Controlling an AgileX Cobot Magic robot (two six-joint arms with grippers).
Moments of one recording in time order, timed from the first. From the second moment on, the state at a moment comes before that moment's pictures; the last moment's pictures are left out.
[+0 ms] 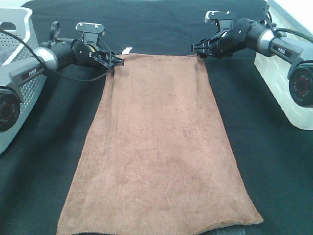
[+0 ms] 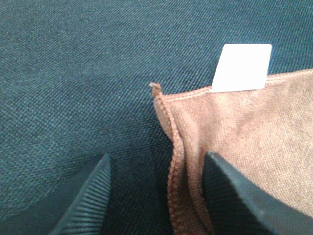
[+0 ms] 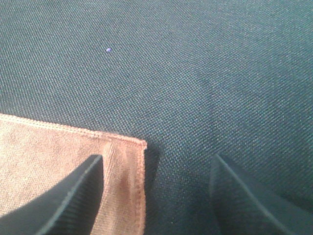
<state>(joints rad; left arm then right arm) -0.20 2.90 -2.55 -0.06 0.32 0.03 0.16 2.80 -2.46 0.28 0.36 -0.20</state>
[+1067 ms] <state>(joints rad) -0.19 2.52 -2.55 -0.06 0.88 0.03 0.16 2.42 -2.46 0.28 0.88 -0.17</state>
